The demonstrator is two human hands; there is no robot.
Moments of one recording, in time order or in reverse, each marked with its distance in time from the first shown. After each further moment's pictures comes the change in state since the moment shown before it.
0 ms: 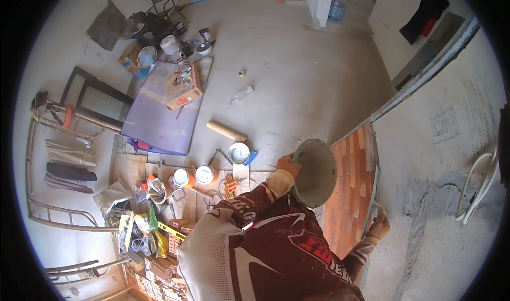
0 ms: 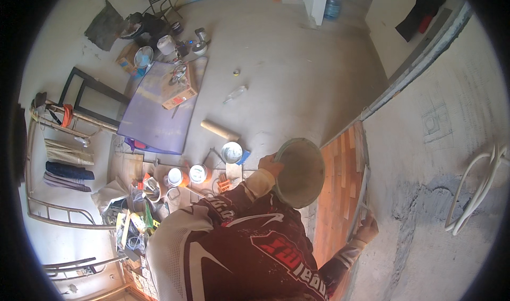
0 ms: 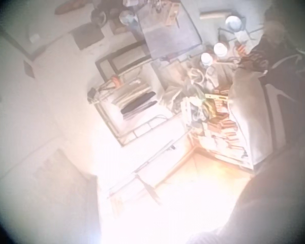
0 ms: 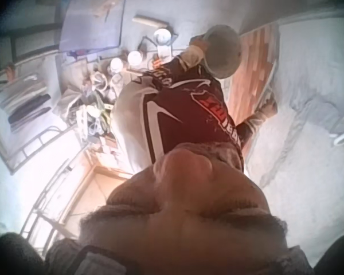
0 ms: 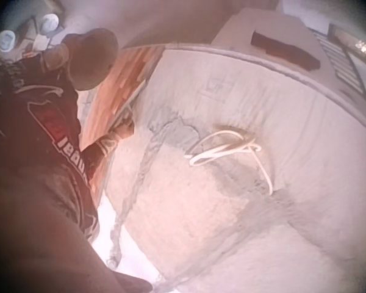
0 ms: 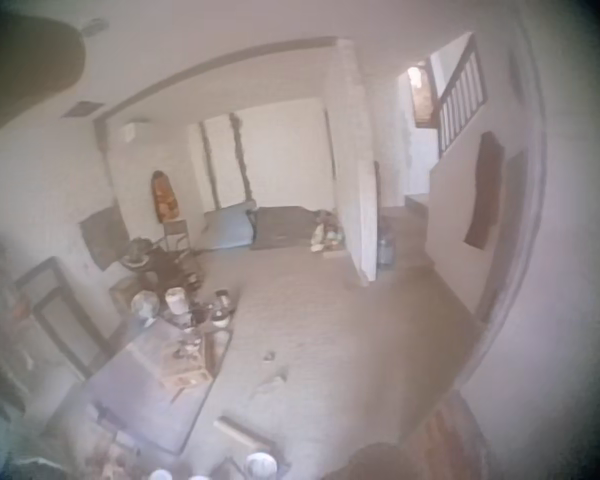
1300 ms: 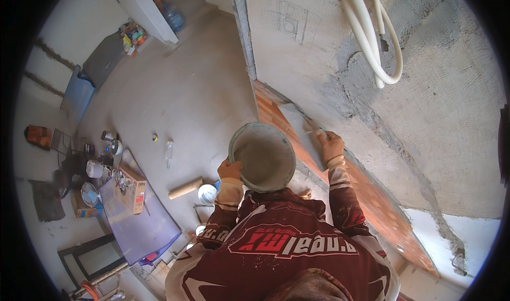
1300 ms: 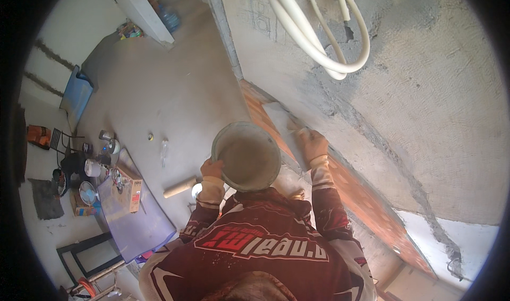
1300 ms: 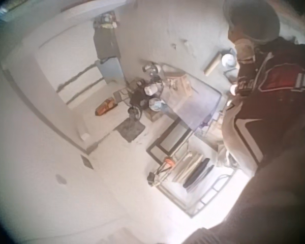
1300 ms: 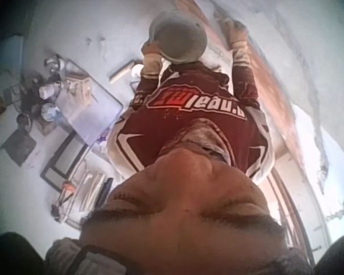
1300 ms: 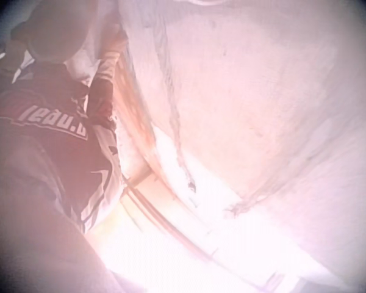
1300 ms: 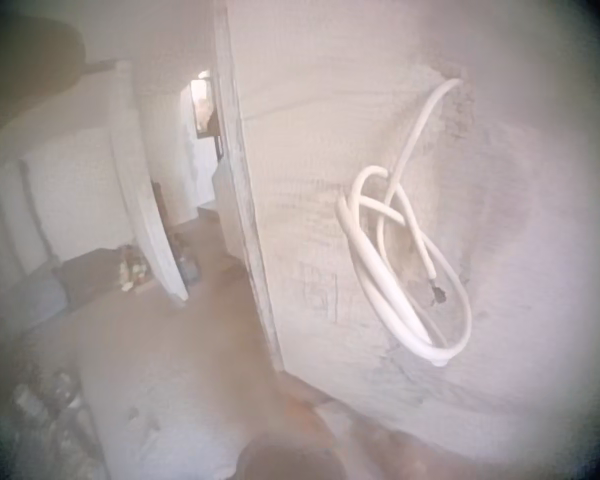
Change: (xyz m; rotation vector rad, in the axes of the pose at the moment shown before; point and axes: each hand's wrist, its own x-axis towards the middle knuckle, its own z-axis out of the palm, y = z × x) left_hand 0.008 0.023 0.039 0.044 -0.222 0.110; right_hand -0.013 -0.042 0.023 -0.101 0.080 0.109
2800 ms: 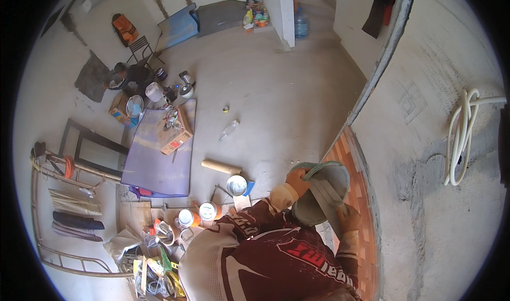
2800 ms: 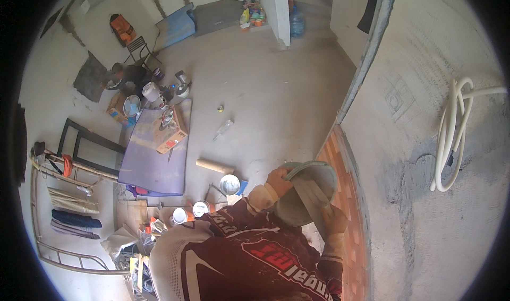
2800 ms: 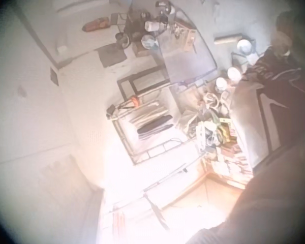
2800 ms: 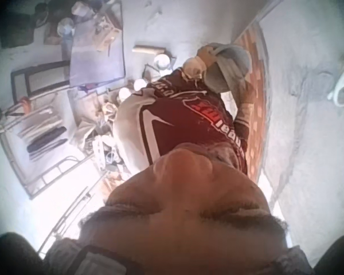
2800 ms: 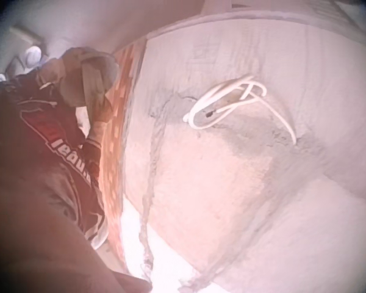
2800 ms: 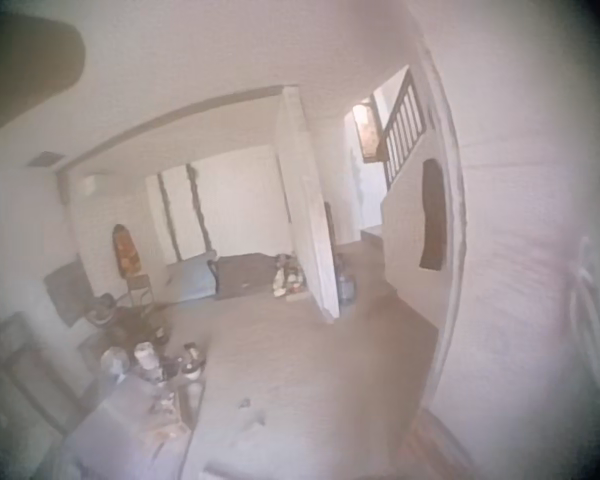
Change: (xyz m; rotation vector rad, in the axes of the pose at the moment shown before) left_hand -0.016 0.020 0.012 0.196 -0.063 0.475; right_hand -0.060 0.008 0.035 -0.146 -0.393 -0.509
